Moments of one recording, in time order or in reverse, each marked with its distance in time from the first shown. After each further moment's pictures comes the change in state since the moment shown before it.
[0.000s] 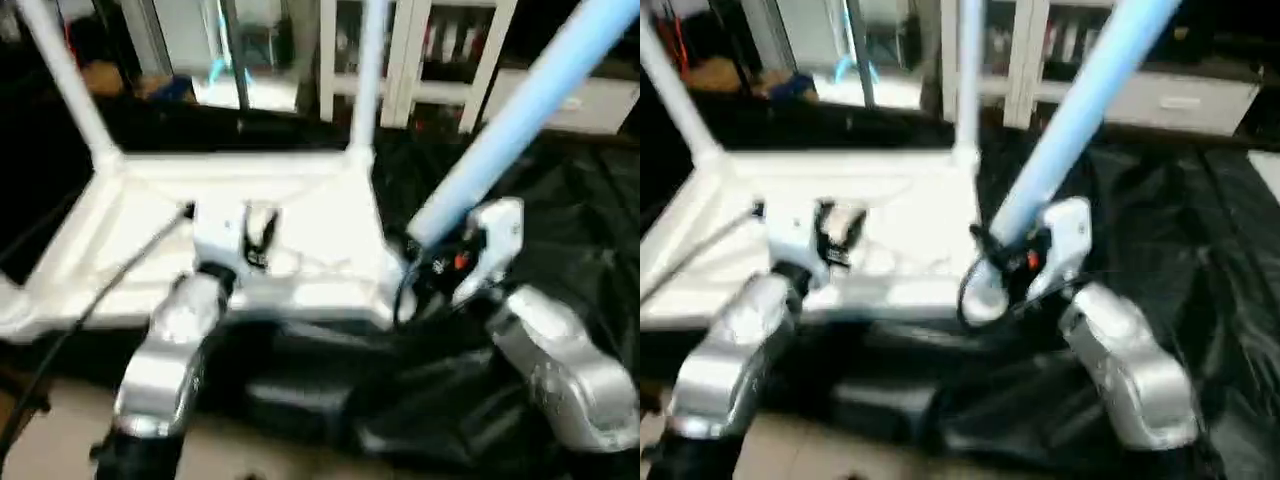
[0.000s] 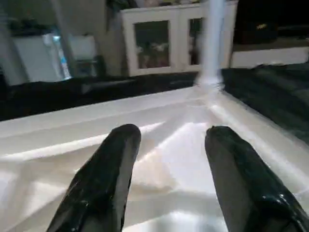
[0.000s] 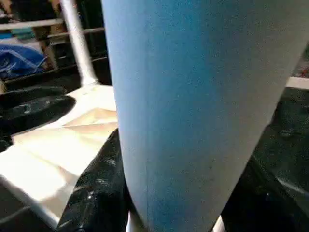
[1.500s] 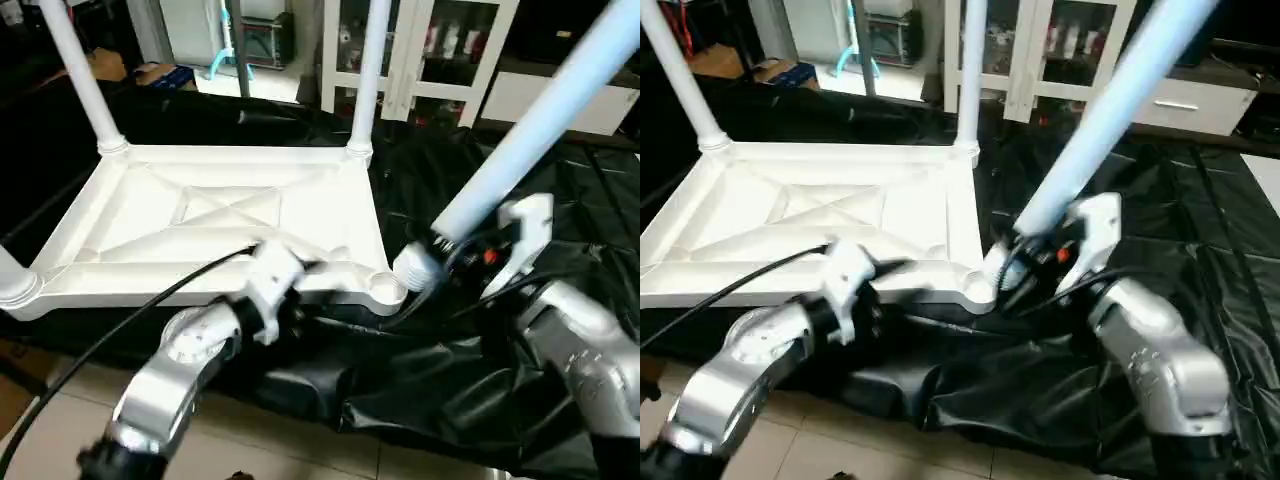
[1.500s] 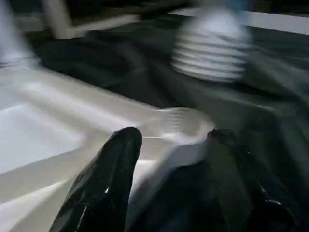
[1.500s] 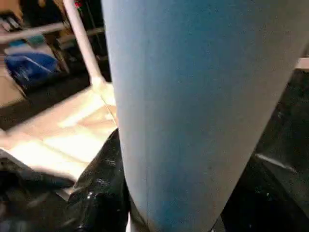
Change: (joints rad) left arm -0.023 0.189 -0.254 0.084 -0.109 -0.081 -0.630; right arm -0.045 -0.056 -0.180 0.048 0.137 0.147 0.141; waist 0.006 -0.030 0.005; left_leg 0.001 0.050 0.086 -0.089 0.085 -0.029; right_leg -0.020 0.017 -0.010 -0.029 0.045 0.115
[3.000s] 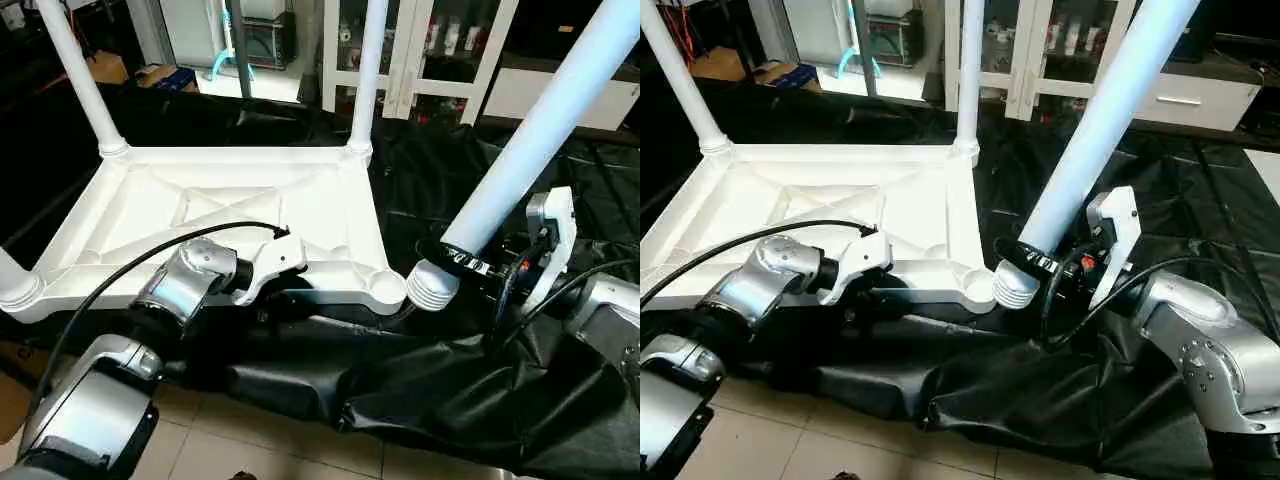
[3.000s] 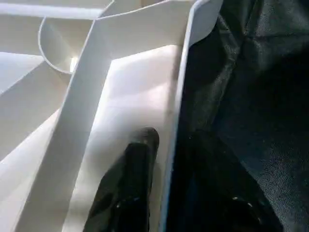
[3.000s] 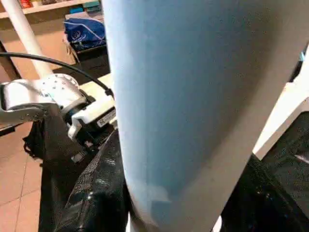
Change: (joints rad) left arm -0.520 0.021 -0.125 0.943 0.230 -0.329 -0.391; right arm 0.012 -0.180 -0.014 -0.066 0.045 0.094 0.232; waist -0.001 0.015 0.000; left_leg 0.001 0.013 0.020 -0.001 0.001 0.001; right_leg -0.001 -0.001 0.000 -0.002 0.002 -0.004
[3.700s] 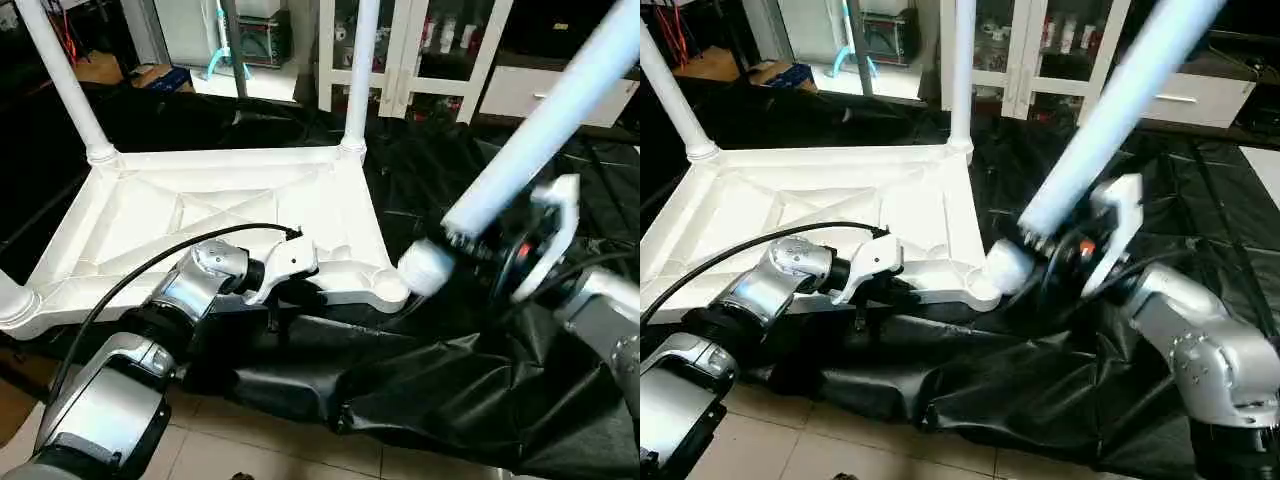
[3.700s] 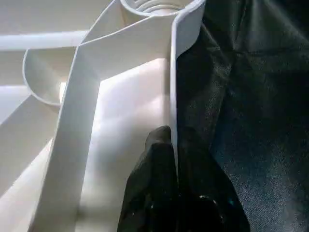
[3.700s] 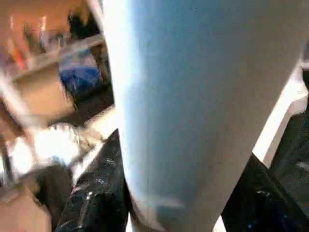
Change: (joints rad) left arm 0.020 -0.014 -0.001 -0.008 0.044 -0.087 -0.003; right arm -0.078 0.122 -0.135 0.062 0.243 0.212 -0.214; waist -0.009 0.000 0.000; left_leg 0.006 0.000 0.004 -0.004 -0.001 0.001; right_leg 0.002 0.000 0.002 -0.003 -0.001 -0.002
